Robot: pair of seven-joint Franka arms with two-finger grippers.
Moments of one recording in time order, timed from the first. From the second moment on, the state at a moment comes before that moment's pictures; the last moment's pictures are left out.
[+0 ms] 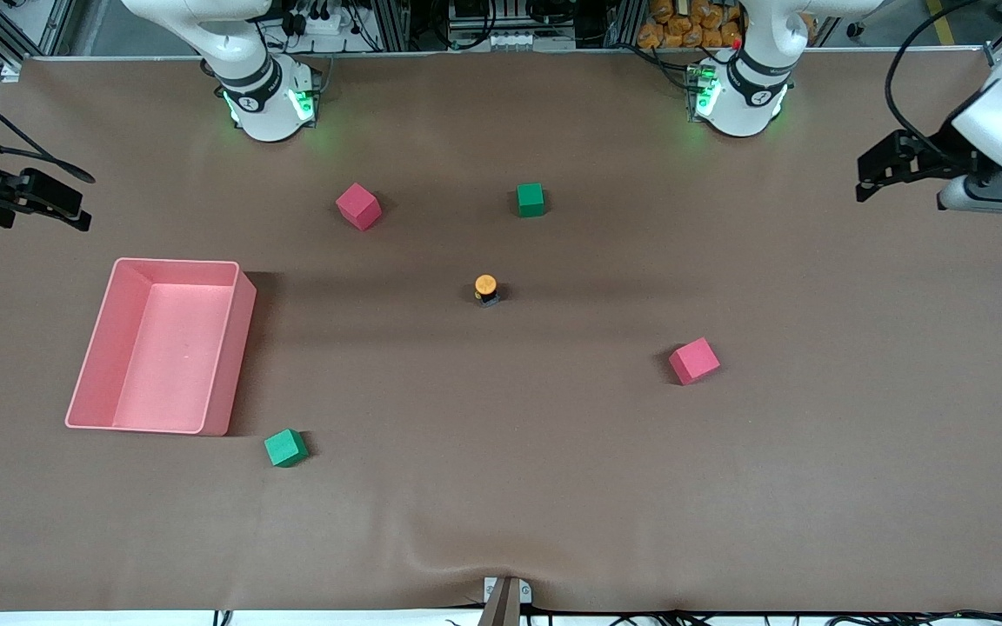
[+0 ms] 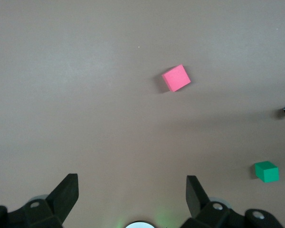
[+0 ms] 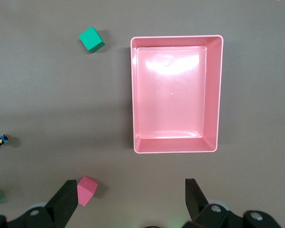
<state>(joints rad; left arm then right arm) -0.16 -0.06 0.05 -1.59 -0.01 1.49 -0.02 0.01 0.01 -0.02 -1.50 0.02 1.45 0.05</state>
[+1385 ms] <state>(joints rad) -0.11 -0.07 0.03 -1.60 -0.02 1.51 -0.02 0.01 0.01 -0.02 -1.50 0.02 1.45 0.05</state>
